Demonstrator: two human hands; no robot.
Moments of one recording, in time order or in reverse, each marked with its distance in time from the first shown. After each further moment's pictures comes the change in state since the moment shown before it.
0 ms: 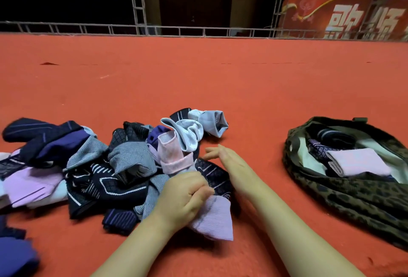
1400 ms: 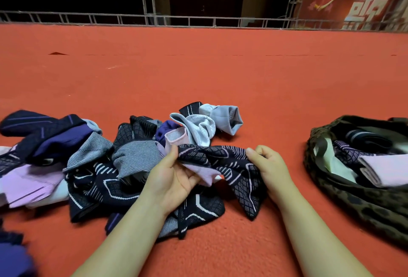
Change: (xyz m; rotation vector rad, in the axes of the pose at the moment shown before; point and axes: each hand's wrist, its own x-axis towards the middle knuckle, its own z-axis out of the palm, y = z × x) left_hand 0.032 -0.036 -0.018 -1.493 0.396 -1.030; right_hand 0.017 0.043 -0.007 0.510 0.322 0.196
